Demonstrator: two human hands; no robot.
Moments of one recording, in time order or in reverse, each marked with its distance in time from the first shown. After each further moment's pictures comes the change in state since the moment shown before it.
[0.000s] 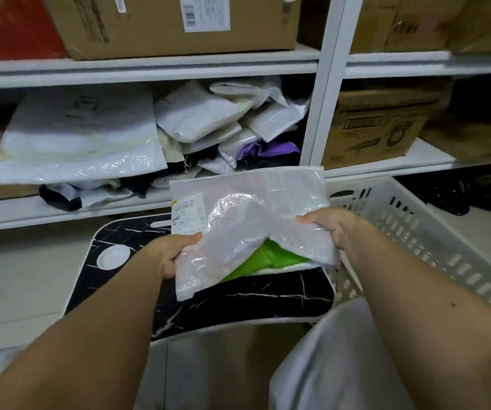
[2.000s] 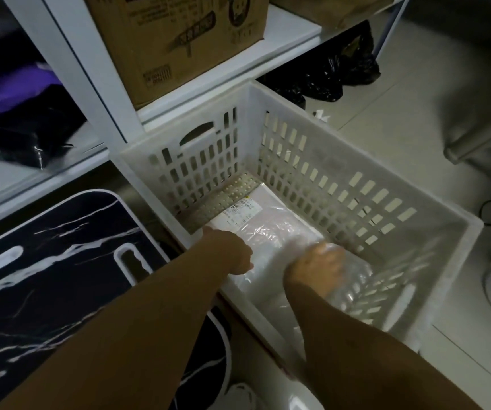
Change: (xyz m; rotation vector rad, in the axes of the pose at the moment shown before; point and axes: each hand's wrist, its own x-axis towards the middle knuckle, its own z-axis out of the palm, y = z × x) left_hand 0.217 -0.125 0.375 2.539 -0.782 0.333; right_hand 0.087 0.192 -0.156 -0.986 0.550 0.352
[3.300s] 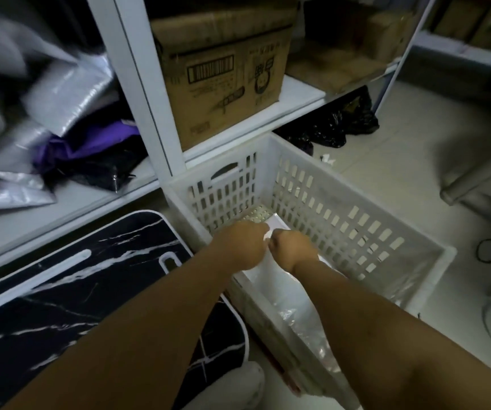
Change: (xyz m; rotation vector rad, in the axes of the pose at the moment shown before) left_hand -0.097 -0.012 -0.021 -0.495 0.588 0.028; right_hand 0.018 -0.034 -0.042 0.029 0.164 -0.355
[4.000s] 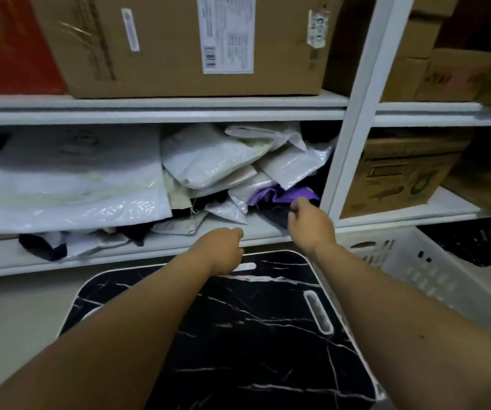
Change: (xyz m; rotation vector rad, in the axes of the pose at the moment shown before) left_hand -0.272 -0.181 -0.094 -0.034 0.342 -0.552; right_hand -0.054 -0.308 -0.113 0.206 0.356 -0.441
